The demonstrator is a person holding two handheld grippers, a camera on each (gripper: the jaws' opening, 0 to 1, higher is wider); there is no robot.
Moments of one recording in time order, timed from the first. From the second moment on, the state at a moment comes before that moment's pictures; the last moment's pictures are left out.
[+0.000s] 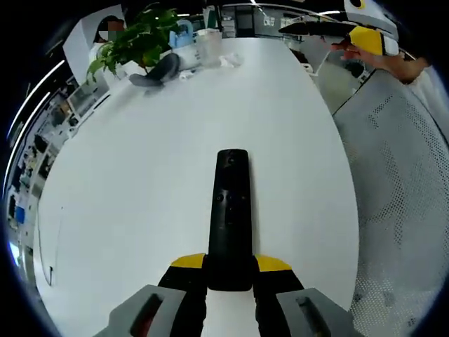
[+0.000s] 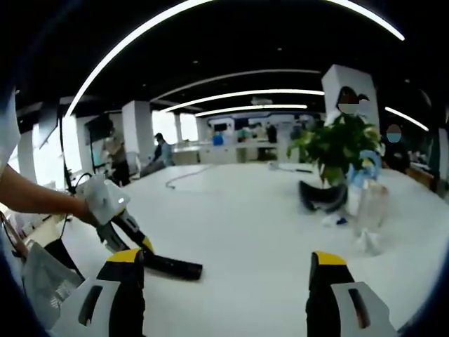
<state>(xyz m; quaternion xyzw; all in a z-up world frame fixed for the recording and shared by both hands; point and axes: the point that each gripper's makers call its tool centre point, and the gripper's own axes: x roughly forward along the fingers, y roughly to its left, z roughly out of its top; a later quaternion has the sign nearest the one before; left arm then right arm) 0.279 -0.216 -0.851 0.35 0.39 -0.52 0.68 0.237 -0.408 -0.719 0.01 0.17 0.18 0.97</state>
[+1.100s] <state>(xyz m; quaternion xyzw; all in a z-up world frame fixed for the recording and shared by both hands) 0.356 -0.214 -0.846 0.41 0.37 -0.51 0.66 0.237 -0.410 -0.727 0.01 0.19 0.17 0.97</state>
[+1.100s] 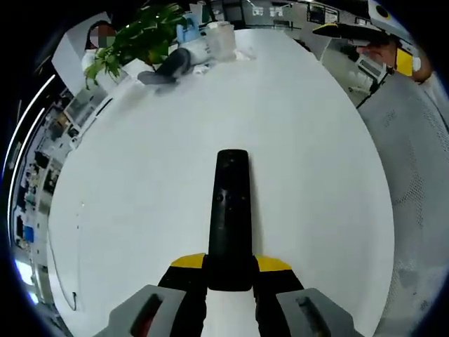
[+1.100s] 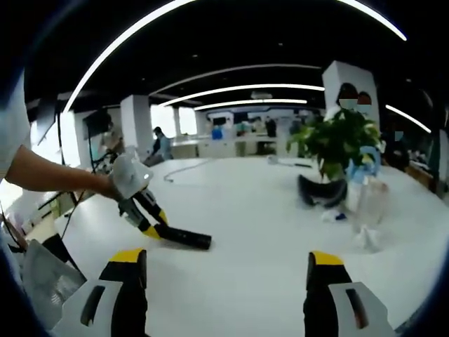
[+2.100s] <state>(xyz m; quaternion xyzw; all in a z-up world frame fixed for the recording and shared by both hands) 0.431 -0.208 -0.845 0.44 0.37 -0.50 0.65 0.237 -0.412 -0.735 0.00 0.21 0.17 0.96</state>
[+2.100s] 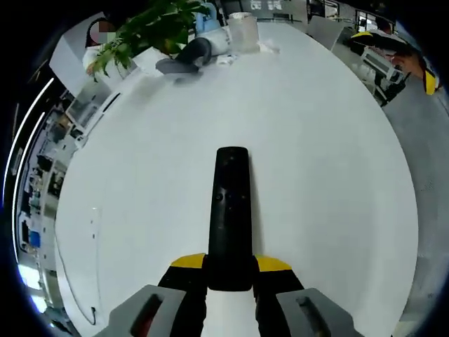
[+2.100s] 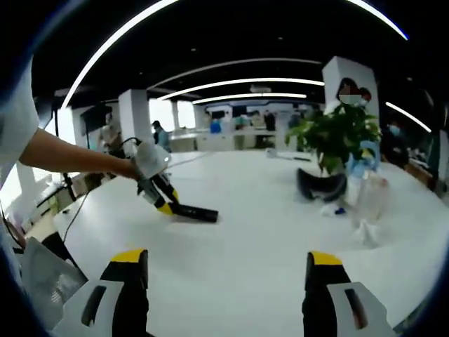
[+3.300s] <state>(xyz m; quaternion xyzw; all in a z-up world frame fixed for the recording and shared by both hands) 0.462 -0.207 -0.861 0.45 0.40 -0.47 0.65 0.236 -0.412 -0.744 0.00 0.24 0.17 0.96</state>
